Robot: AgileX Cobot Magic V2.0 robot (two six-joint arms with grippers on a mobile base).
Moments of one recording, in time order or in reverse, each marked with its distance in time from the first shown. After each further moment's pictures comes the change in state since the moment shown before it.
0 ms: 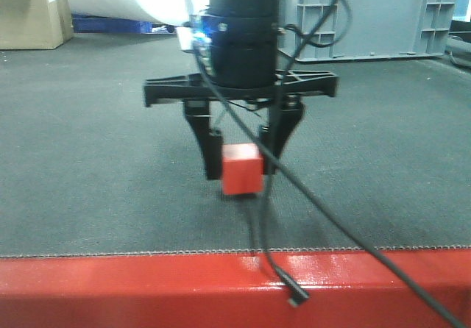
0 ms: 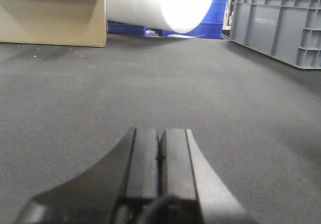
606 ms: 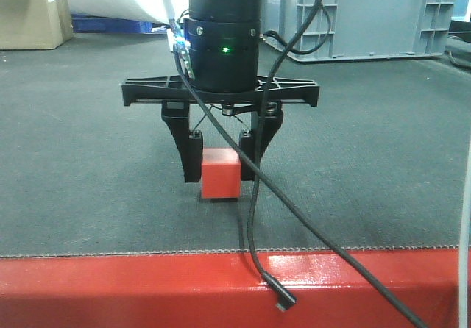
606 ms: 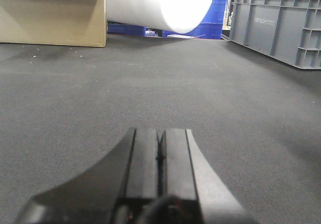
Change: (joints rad) left arm 0.000 0.000 0.000 0.000 0.000 0.000; right arm 0.013 0.016 -0.011 0.031 -0.010 0.067
